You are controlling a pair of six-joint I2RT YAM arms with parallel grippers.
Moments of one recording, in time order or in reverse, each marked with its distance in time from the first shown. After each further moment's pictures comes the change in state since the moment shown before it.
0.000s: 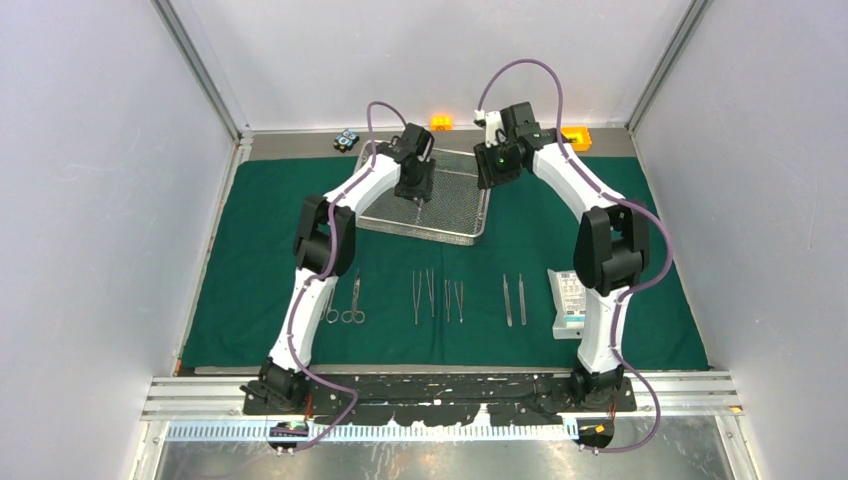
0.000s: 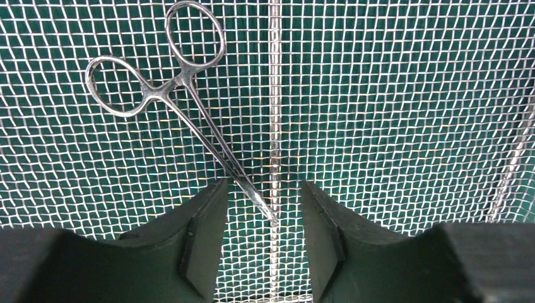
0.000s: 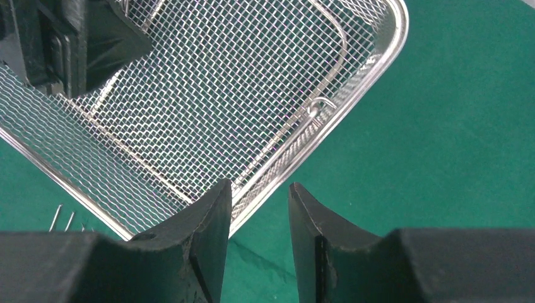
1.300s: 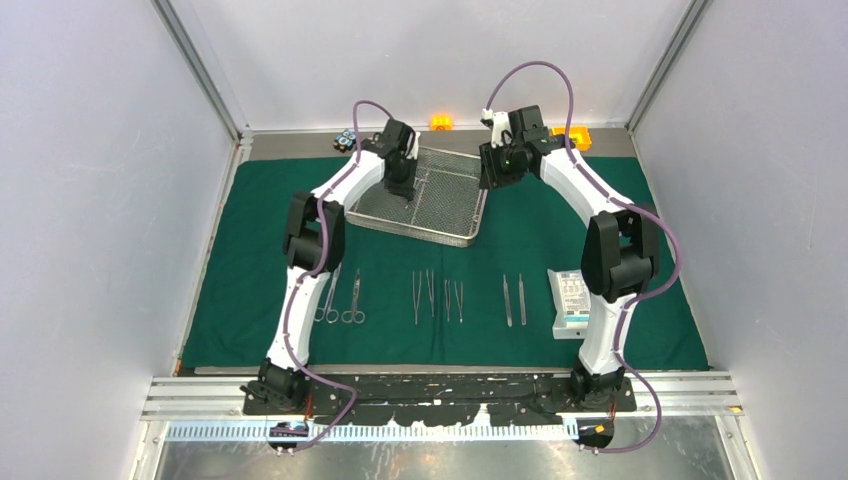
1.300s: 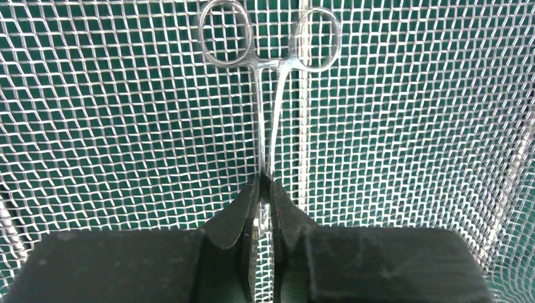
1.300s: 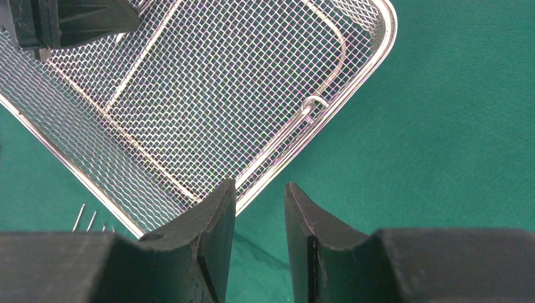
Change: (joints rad) left arm 0.075 -0.033 -0.062 0.053 0.130 0.095; right arm -0.037 -0.079 -0.119 0.085 -0.062 0.048
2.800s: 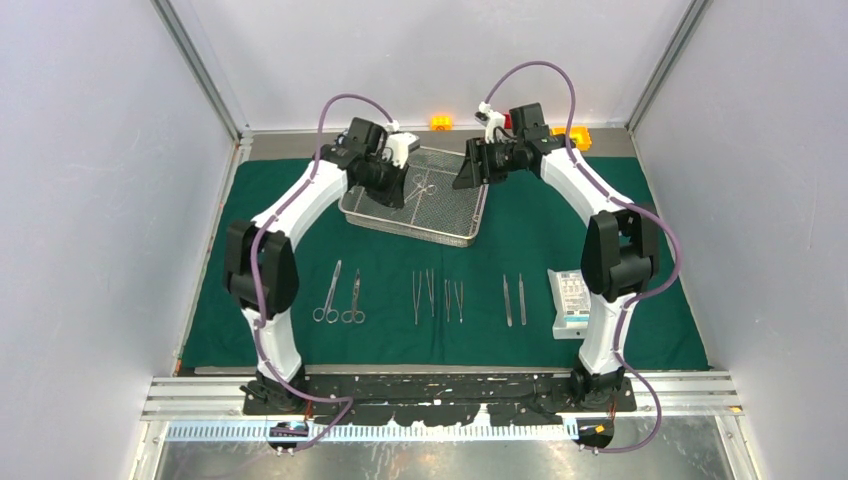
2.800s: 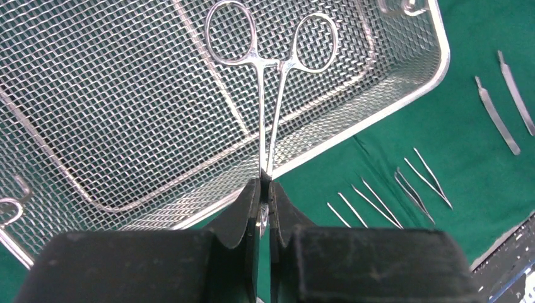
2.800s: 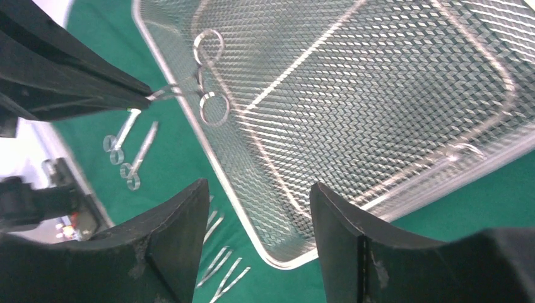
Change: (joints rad) left arm 0.013 -0.515 -0.443 -0.005 0.253 0.349; right arm -0.001 0.004 0.005 0.056 -0.352 0.103
